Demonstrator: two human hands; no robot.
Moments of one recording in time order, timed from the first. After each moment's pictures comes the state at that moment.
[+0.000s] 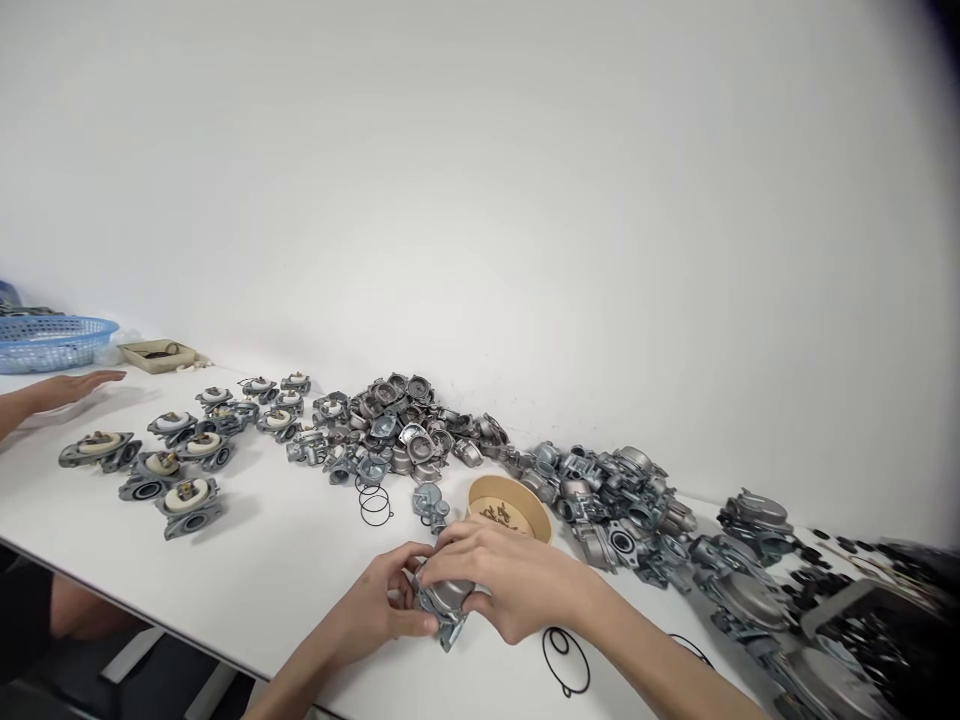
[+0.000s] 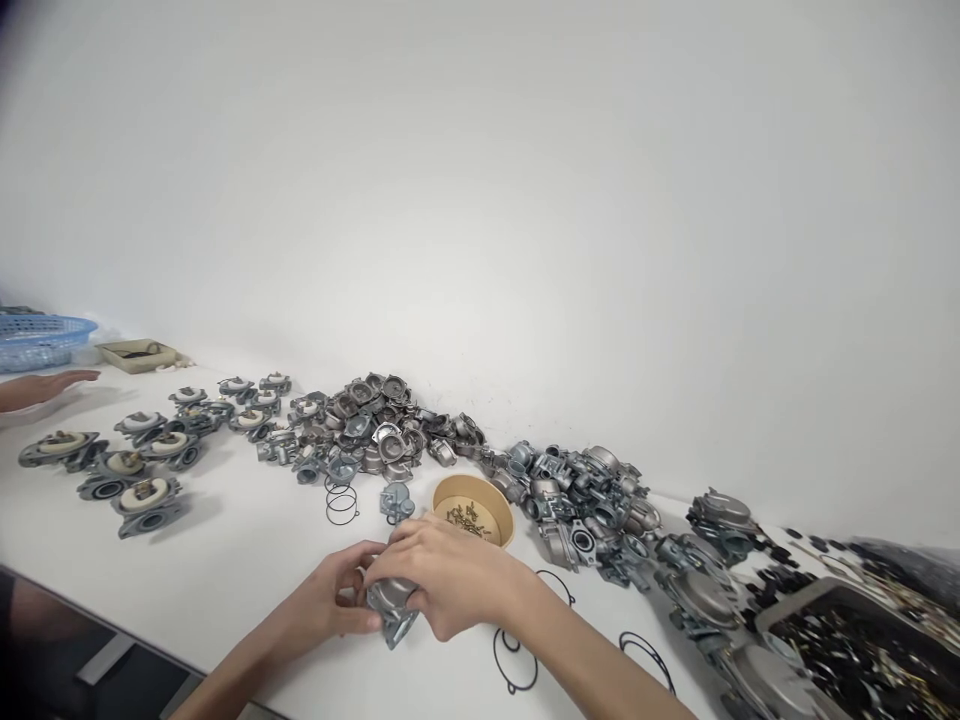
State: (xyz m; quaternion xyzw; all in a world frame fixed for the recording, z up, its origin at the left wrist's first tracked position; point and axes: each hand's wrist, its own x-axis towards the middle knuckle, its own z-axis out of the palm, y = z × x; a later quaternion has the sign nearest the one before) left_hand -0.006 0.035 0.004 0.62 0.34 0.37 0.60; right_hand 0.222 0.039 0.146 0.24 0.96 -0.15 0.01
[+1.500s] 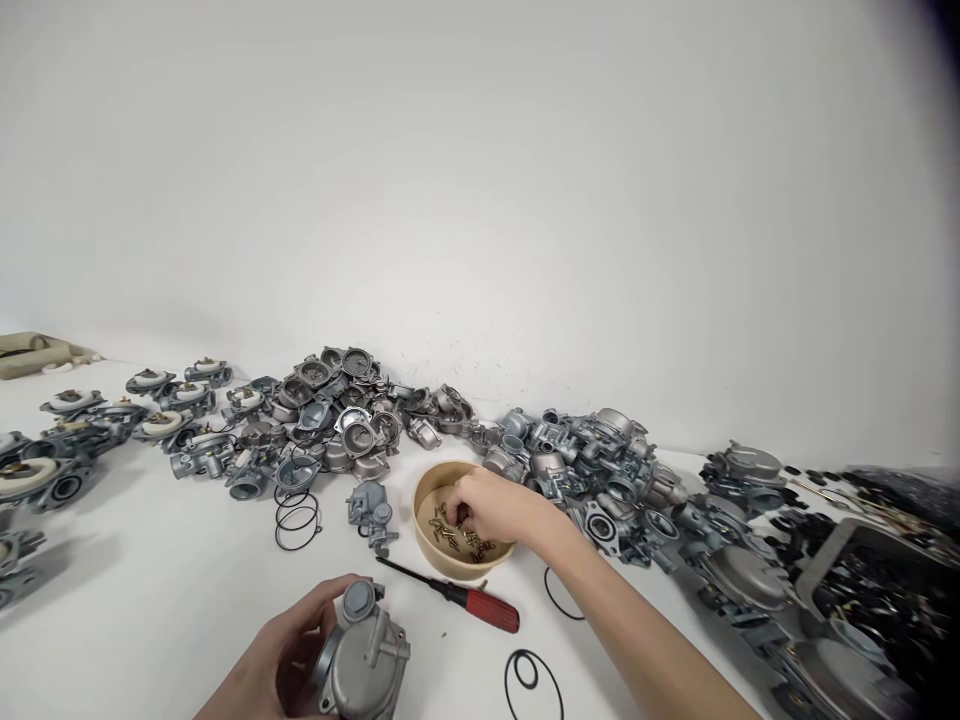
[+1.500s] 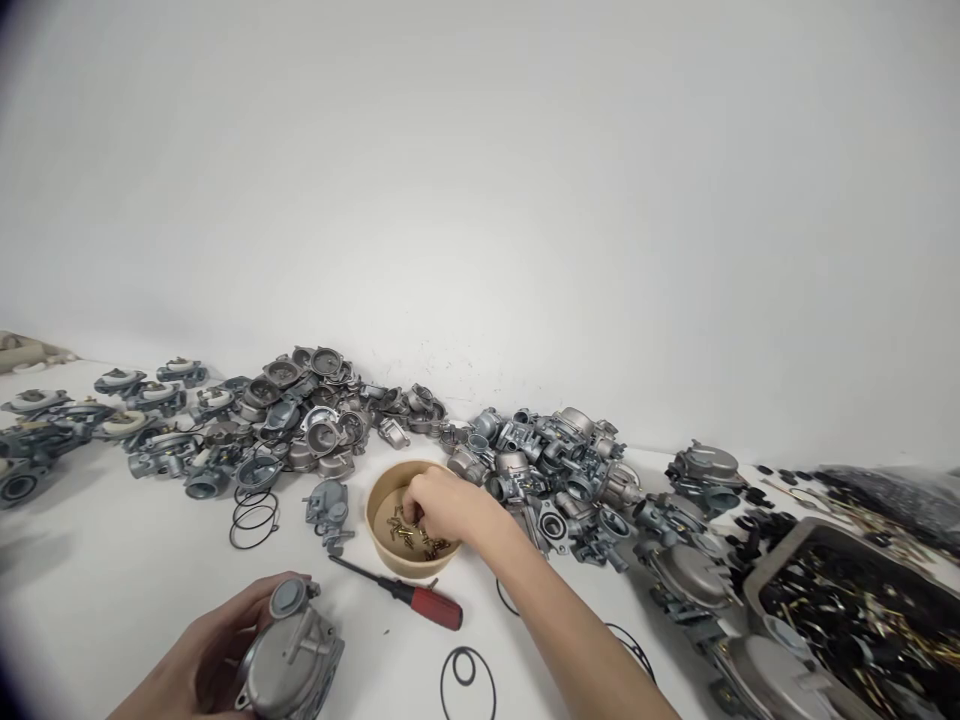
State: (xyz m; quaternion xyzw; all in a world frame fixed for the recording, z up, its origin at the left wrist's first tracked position) left_hand -0.007 0.027 -0.033 0.51 0.46 0.38 0.62; right_hand 0.313 0.154 0.077 0.47 0.86 -0.18 0.02
